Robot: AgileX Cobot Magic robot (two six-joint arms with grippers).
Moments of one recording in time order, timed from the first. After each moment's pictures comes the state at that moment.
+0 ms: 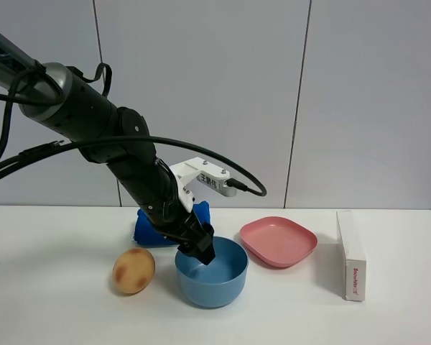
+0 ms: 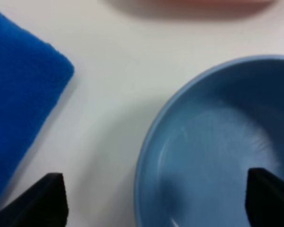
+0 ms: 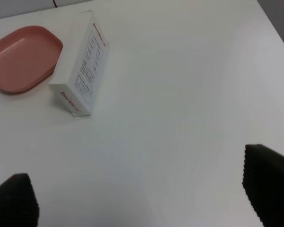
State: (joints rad) left arm -0.53 2.12 -1.37 -0.42 0.36 0.69; right arm 0.04 0.00 -0.49 -0.01 1.06 0.06
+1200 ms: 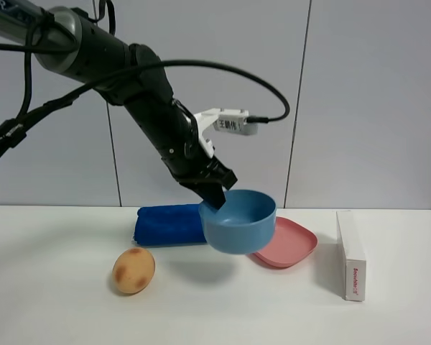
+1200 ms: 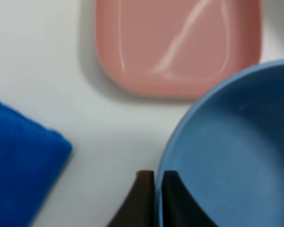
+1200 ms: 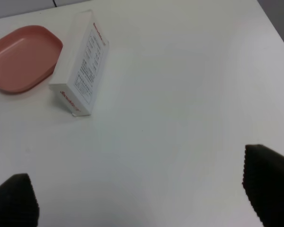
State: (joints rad) left arm -0.53 2.12 -1.68 -0.42 0.65 0.57; right arm 0.04 0.00 -0.49 -0.01 1.06 0.06
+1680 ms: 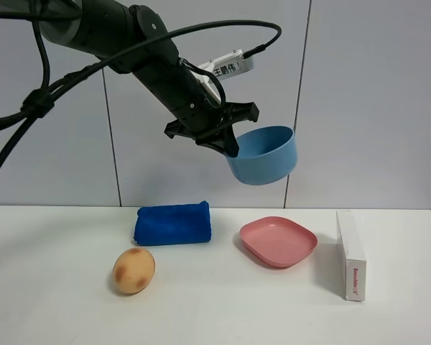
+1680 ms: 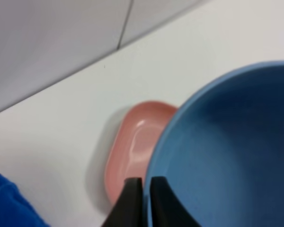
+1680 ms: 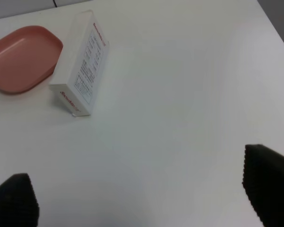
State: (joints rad) left arm -0.53 2.14 -1.84 -0.43 0.52 0.13; right arm 0.04 0.00 -0.49 -0.01 1.06 0.06
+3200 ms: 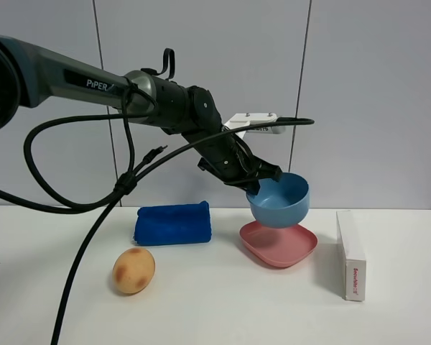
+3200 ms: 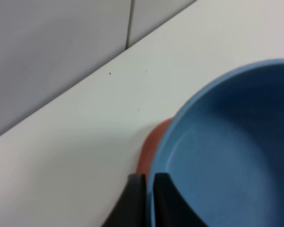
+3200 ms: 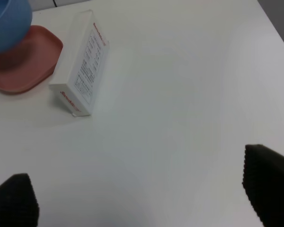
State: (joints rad) left arm -0.59 2.45 -2.08 -0.32 0.44 0.23; right arm 0.04 0.00 -0.49 -0.01 1.06 0.06
